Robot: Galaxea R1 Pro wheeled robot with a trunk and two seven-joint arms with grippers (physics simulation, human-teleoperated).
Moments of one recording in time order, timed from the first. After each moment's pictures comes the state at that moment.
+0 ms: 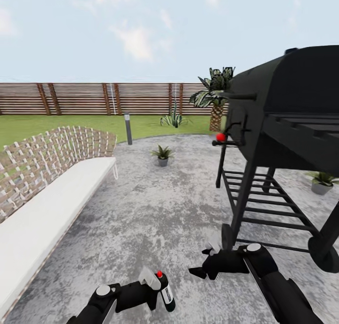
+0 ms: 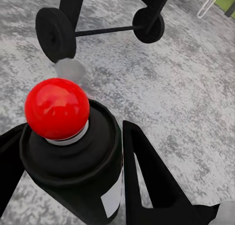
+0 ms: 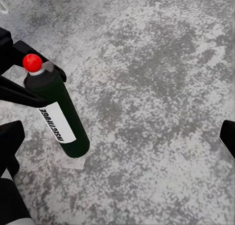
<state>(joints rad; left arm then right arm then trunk) -0.29 -0.02 -0.19 -0.90 -0.02 0.12 -0.85 -0.34 -0.14 0.17 -1.39 0.25 0.71 0.99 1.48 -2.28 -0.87</state>
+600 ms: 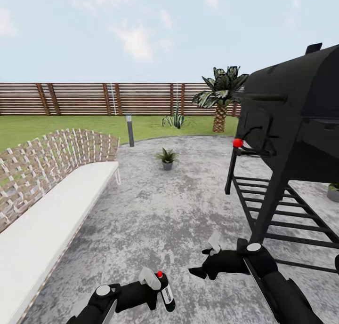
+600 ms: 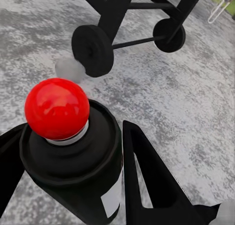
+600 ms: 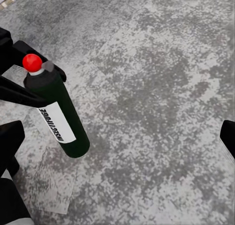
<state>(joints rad) -0.29 -0.02 -0.19 -0.90 -0.02 0.12 -0.85 -0.34 -0.14 0.17 -1.39 0.26 0.71 0.98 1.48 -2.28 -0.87</state>
